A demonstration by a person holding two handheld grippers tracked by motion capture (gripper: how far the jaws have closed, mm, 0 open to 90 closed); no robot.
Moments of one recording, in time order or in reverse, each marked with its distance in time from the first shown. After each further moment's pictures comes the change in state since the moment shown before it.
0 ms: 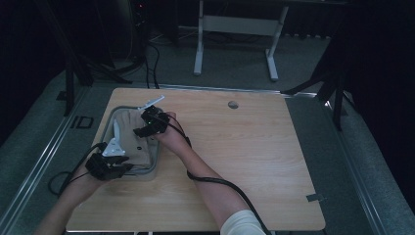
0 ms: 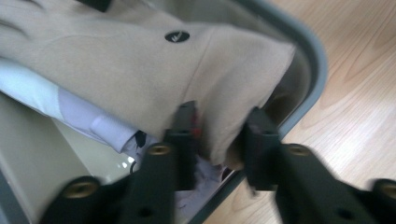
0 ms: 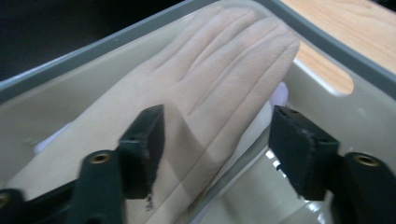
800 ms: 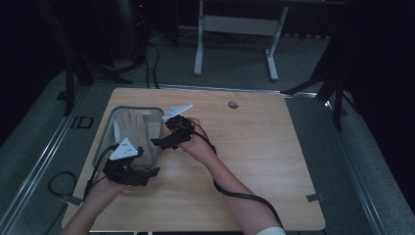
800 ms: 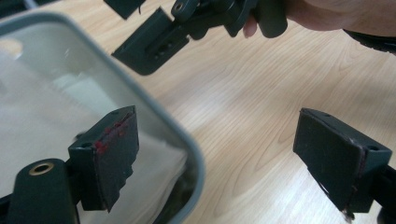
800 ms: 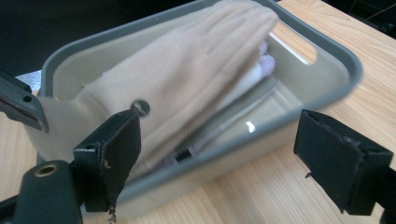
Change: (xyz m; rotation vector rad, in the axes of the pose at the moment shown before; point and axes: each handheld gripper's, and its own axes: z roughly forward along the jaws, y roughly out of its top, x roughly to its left) left arm -0.052 0.033 0.003 -0.271 -0.132 -0.077; right arm -0.004 -0.048 -0.079 -0.083 0.049 -0.075
